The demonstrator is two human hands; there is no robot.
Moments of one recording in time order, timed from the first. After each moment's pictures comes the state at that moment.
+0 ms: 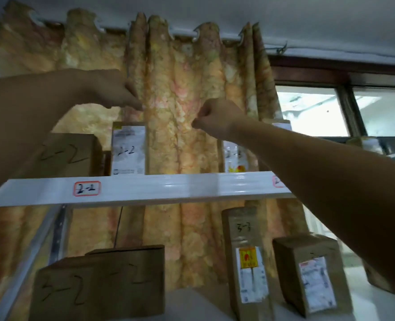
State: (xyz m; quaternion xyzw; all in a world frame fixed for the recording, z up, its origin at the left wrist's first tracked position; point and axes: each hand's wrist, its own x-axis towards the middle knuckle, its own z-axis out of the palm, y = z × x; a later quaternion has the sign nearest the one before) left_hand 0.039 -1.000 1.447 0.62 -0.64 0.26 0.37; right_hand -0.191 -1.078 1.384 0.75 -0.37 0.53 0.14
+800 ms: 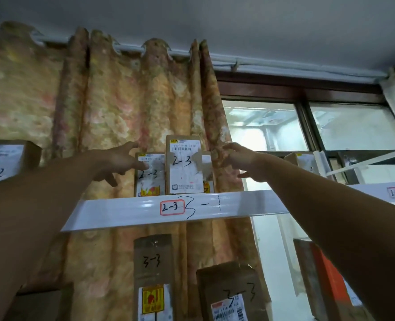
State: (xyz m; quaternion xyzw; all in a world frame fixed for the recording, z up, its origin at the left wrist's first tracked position) left_hand -0.165 -1.172 1.394 0.62 -0.64 -0.03 0.46; right_hand -0.477 -1.233 1.367 0.75 -0.37 0.51 -0.18
